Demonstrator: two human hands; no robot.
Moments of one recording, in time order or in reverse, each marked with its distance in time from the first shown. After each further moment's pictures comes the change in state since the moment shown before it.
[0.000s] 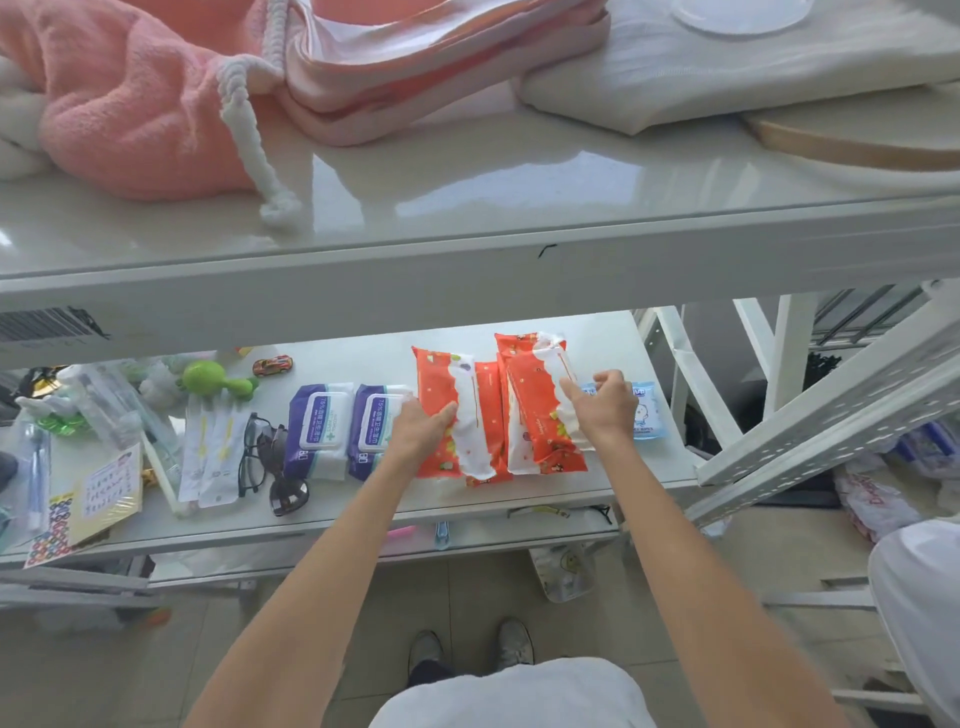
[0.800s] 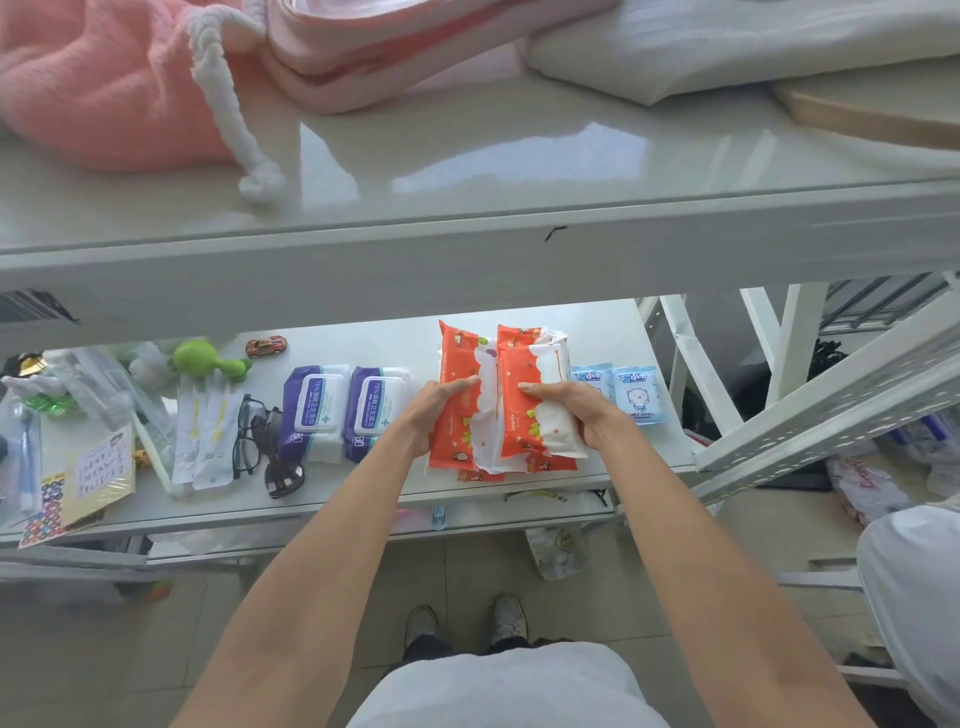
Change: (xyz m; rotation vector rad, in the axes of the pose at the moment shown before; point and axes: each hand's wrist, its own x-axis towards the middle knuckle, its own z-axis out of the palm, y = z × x) left_hand 0.021 0.003 0.016 -0.325 -0.426 -0.155; right_hand 0.001 -0.005 0.005 0.585 -0.783 0.311
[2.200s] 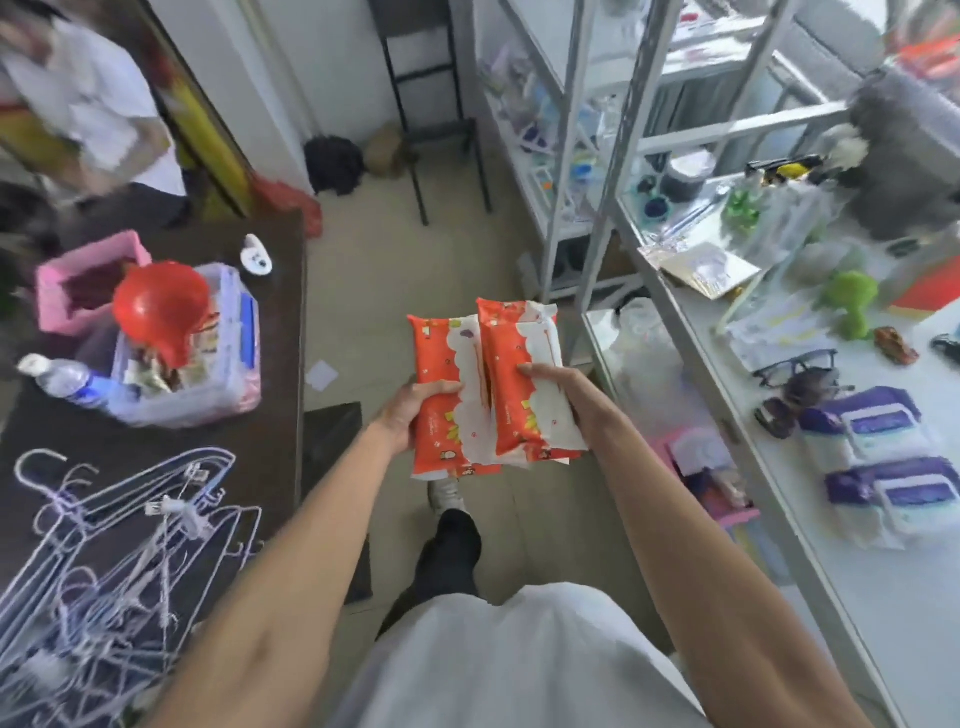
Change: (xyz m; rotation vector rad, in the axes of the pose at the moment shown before) left_hand -0.430 -0.374 -0.130 -1.058 1.020 0.262; right_hand -0.114 0.232 0.432 -0.859 -1.143 0.477
